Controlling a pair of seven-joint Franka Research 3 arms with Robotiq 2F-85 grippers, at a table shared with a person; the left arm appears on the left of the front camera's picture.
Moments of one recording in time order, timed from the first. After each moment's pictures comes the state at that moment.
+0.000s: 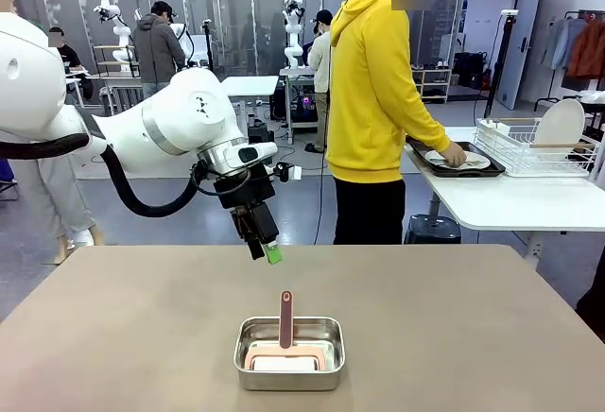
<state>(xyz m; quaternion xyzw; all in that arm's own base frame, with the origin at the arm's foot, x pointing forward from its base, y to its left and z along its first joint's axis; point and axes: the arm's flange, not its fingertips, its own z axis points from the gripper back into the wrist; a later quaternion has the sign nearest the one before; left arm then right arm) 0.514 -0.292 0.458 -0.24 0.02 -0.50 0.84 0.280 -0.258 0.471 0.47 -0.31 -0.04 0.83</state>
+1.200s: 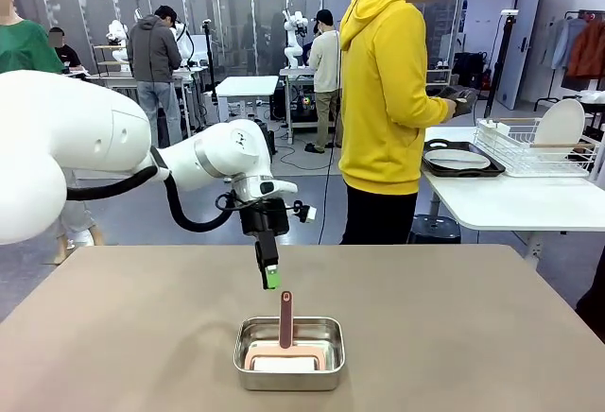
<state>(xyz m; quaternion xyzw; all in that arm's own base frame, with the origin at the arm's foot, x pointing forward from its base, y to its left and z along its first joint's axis) 0.589 -0.328 0.356 -0.29 0.17 -0.59 0.73 0.280 -0.258 0.471 0.47 -0.31 -0.04 0.83</state>
